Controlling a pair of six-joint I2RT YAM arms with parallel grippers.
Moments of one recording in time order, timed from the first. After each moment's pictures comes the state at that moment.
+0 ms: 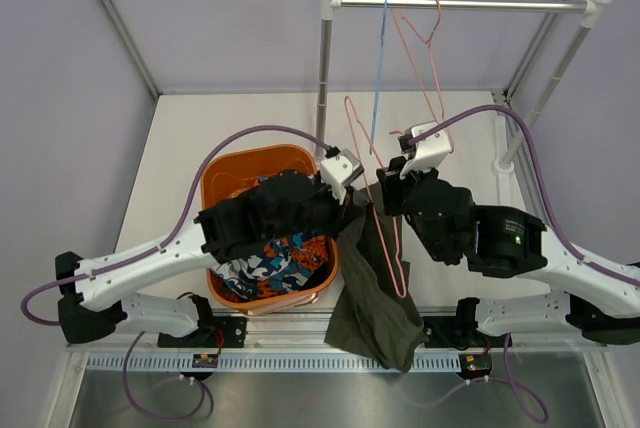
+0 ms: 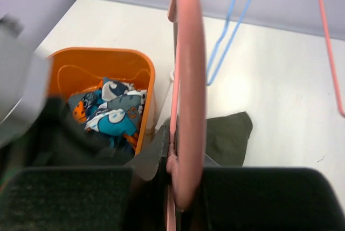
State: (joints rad) left arm -1.15 1.21 1.26 -0.37 -0.11 -0.23; right arm 1.31 1.06 1.45 -0.72 0.93 0.37
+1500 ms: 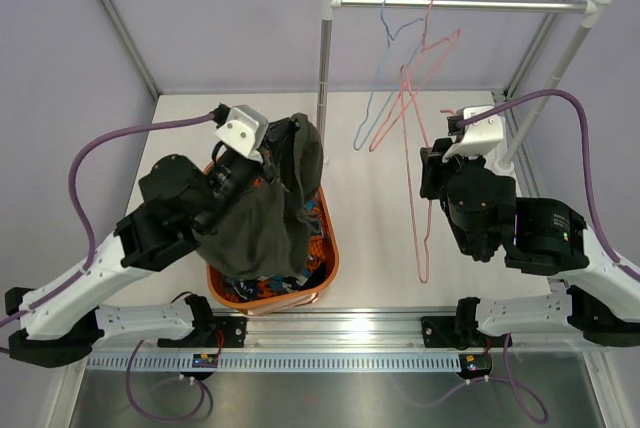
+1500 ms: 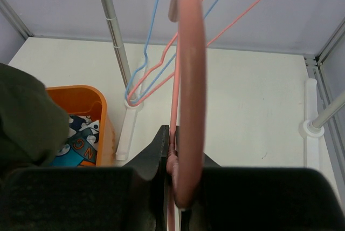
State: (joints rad) left arm -1.15 0.97 1.39 -0.14 -0.46 0.27; right arm 1.29 1.05 1.63 -0.87 1.13 0.32
